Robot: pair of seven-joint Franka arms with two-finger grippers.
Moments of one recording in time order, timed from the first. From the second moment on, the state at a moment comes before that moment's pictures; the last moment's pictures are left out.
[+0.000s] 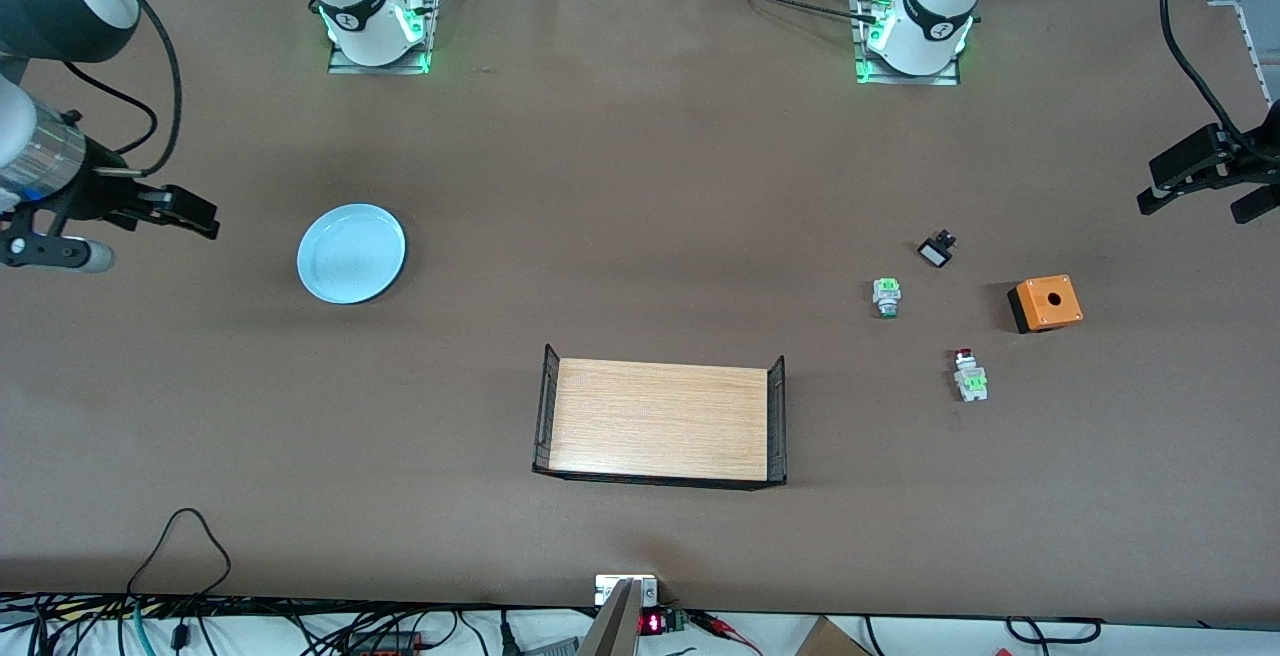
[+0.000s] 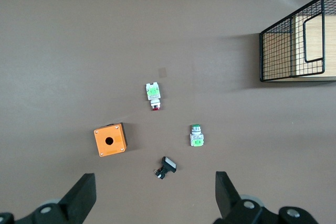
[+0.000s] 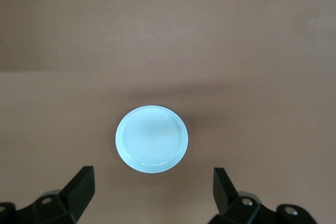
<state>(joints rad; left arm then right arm) 0.08 0.07 -0.03 -1.43 -0.08 1.58 0.10 -0.06 0.10 0.07 -1.64 -0.05 1.68 0.10</state>
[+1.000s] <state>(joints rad) 0.08 0.07 -0.03 -1.43 -0.08 1.55 0.06 0.07 0.03 -0.11 -1.74 -0.05 1.77 0.01</state>
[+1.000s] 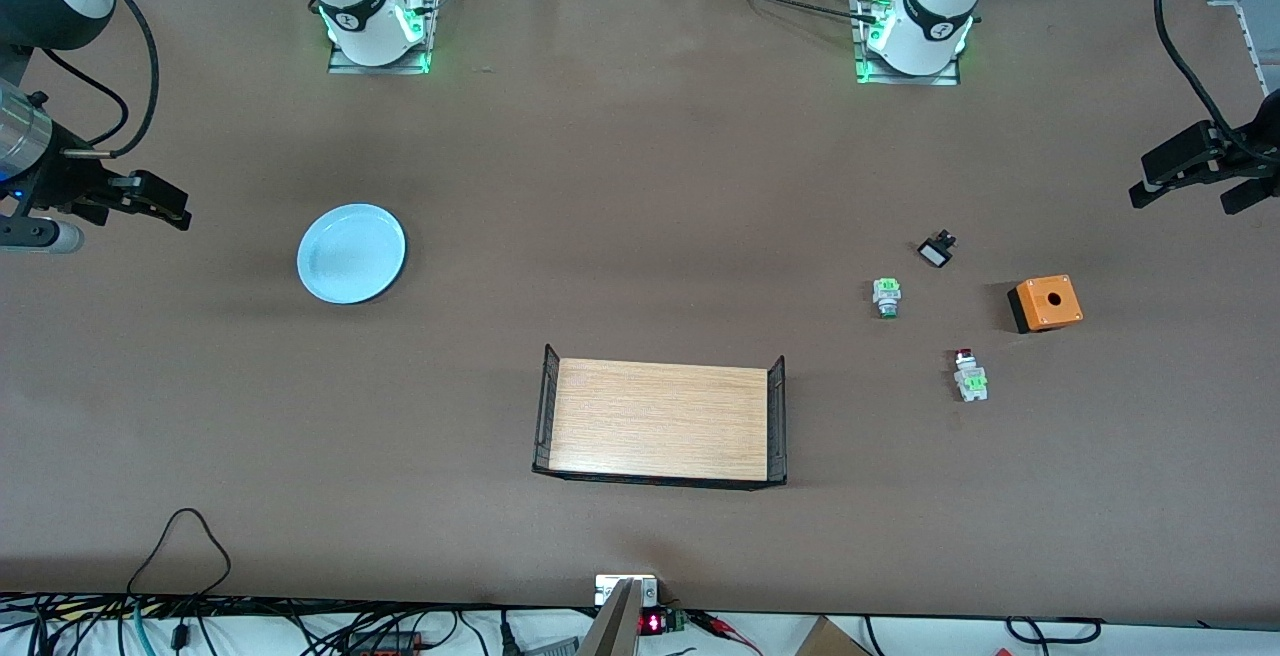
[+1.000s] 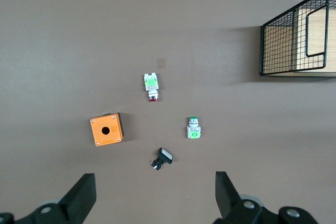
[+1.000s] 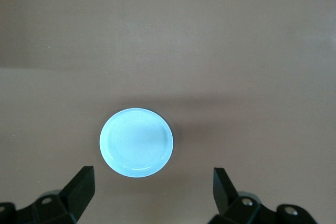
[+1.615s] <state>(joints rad) 0.08 0.07 -0.03 -1.43 -0.08 1.55 0.06 0.08 0.03 -0.11 -1.66 -0.05 1.73 0.00</state>
